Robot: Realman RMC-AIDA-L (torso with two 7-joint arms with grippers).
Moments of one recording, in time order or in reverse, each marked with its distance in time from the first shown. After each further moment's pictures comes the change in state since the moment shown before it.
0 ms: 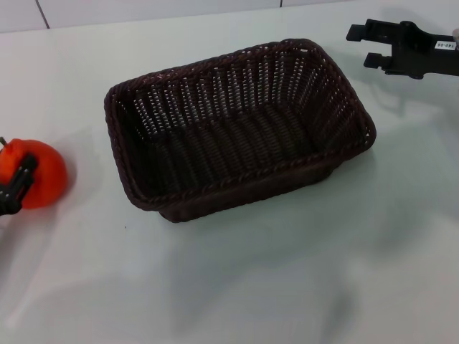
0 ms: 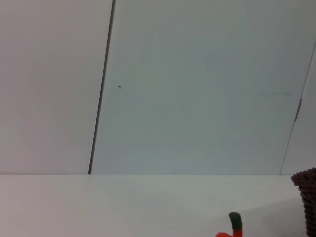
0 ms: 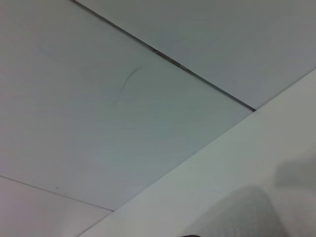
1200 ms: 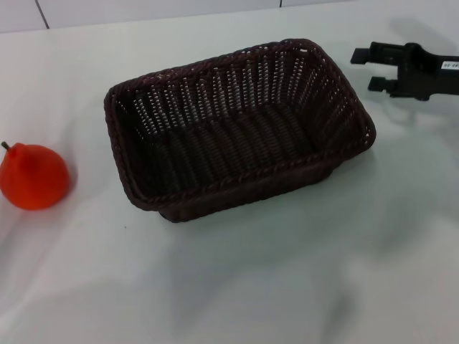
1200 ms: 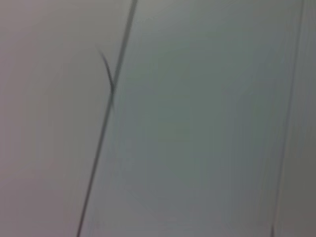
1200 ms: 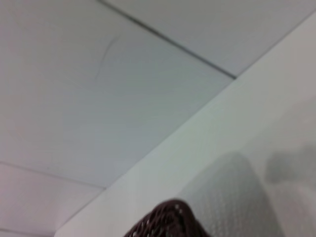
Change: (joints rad) left arm 0.016 0.028 -0.002 0.012 -0.175 -0.303 0.022; right arm -0.033 -0.009 -0.015 -0.012 -0.038 0.055 0.057
